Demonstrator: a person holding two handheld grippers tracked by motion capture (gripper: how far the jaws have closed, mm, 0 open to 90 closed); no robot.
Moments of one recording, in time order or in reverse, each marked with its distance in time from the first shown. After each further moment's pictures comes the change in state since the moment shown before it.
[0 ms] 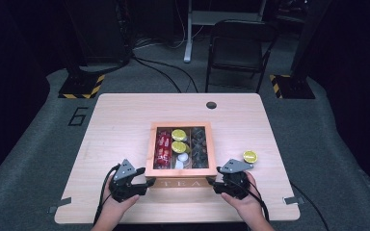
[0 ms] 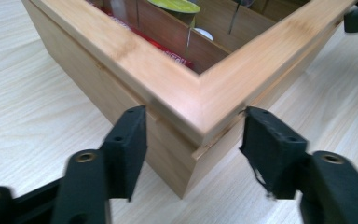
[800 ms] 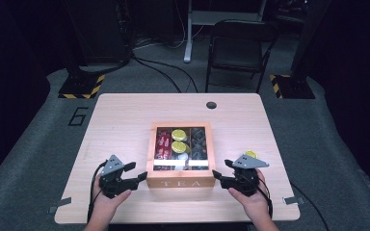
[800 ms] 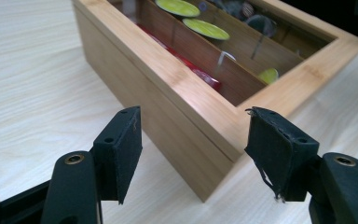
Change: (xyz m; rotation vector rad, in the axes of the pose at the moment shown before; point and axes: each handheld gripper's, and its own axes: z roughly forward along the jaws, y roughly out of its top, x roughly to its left) left arm 0.024 0.004 -0.024 -0.063 0.057 -0.083; right arm -0.021 0.002 -0.023 -0.135 -0.026 0.105
